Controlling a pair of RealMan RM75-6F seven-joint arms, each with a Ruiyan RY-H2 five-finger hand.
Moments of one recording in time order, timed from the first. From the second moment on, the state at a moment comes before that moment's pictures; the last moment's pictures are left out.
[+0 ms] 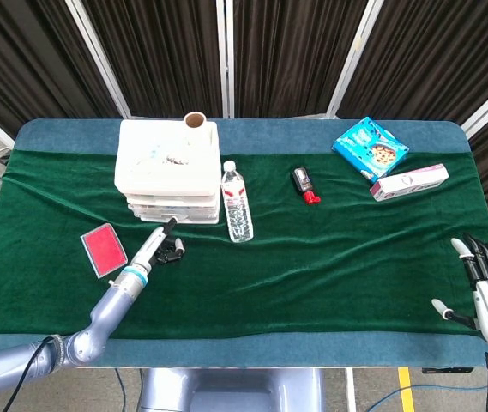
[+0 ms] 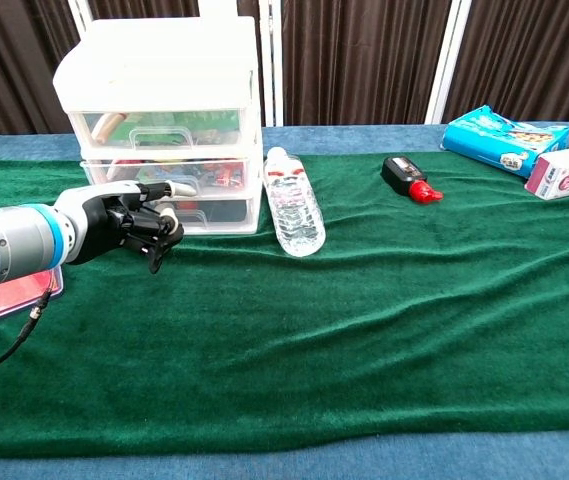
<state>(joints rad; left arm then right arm) -0.68 -1.61 -0.33 -1.53 0.76 0.72 -0.28 0.07 -1.10 0.08 -1.56 -1.56 1.56 0.19</state>
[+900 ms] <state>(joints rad) -0.62 -1.56 -0.30 -1.59 0.88 0.72 -0.36 0.07 -1.11 0.08 -1.56 -1.57 1.56 0.16</state>
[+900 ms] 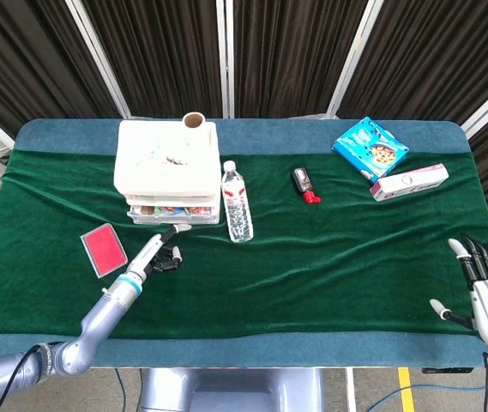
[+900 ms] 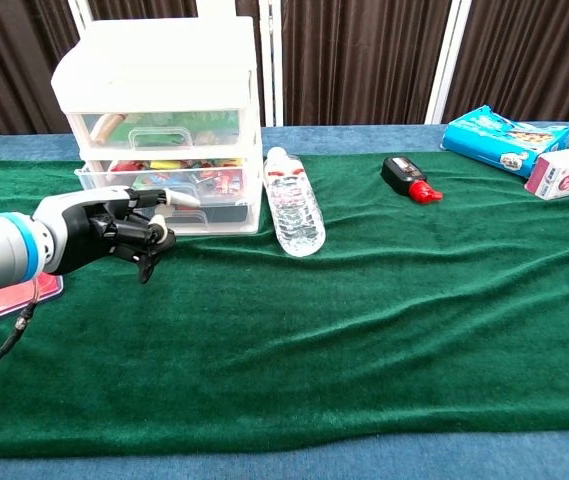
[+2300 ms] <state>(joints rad) -0.60 -1.58 -0.29 -1.81 0.77 1.27 0.53 0.08 -1.11 0.07 -1.57 -1.57 1.55 0.15</state>
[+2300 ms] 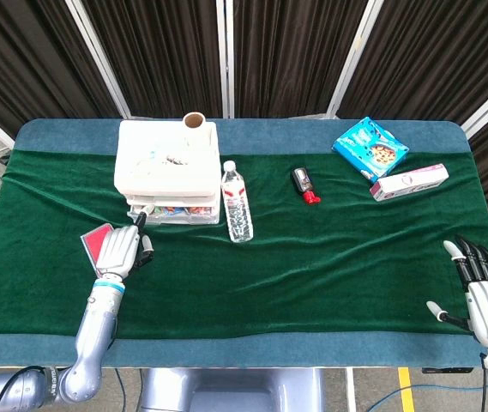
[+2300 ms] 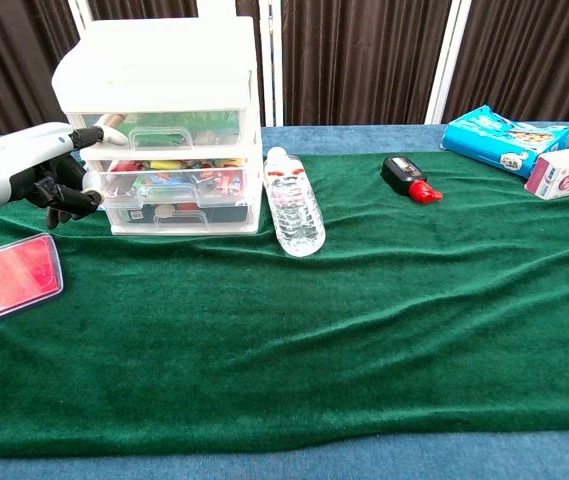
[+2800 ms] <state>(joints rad) -0.64 -1.57 -0.31 -1.80 0.67 1.19 0.50 0.08 -1.11 0.07 -1.57 -1.57 1.55 0.16</state>
